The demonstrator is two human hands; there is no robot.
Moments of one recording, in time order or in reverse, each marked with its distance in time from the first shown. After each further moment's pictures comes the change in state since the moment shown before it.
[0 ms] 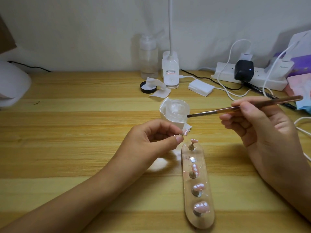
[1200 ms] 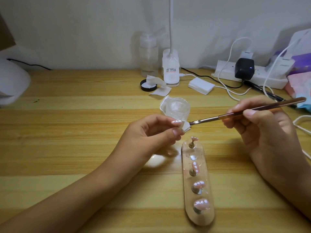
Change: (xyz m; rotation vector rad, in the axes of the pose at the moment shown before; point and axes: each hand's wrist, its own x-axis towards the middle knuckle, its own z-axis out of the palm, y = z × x) left_hand 0.000 0.004 -0.001 -0.141 0.027 -0.037; right_hand 0.001 0.002 -0.002 -0.012 -0.028 0.005
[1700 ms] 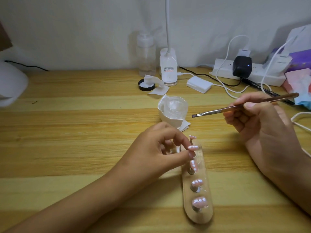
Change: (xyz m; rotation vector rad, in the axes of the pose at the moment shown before) left_hand -0.005 -0.003 0.012 0.494 -0.108 0.117; right_hand 0.007 0.003 -0.006 0.053 0.061 0.062
